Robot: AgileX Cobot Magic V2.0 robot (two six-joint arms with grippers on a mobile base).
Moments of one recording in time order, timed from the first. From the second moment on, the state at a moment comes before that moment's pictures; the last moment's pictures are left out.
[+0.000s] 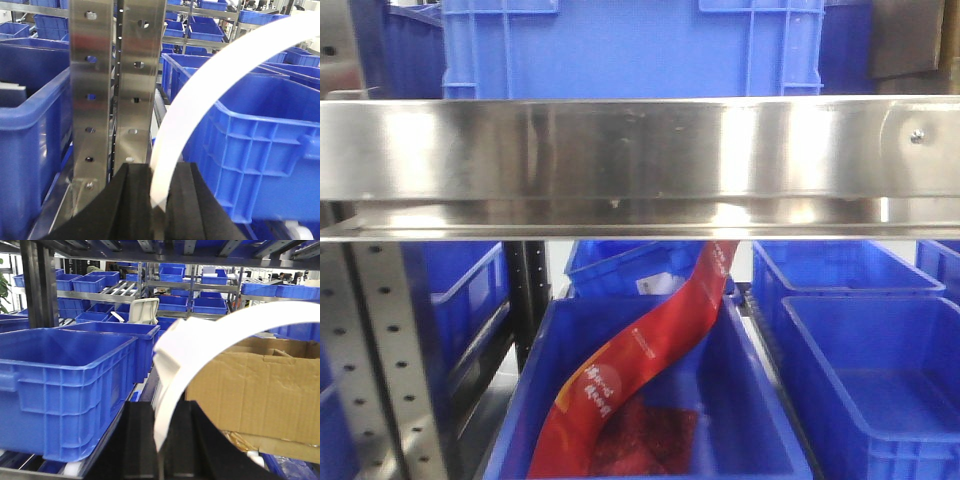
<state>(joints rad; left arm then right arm) -0.06 0.62 -0.74 -0.04 0.29 -0.05 0.29 0.31 -0.75 -0.33 0.51 0.27</state>
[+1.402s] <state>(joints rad) -0.06 0.62 -0.74 -0.04 0.29 -0.05 0.29 0.31 -0.75 -0.33 0.51 0.27</state>
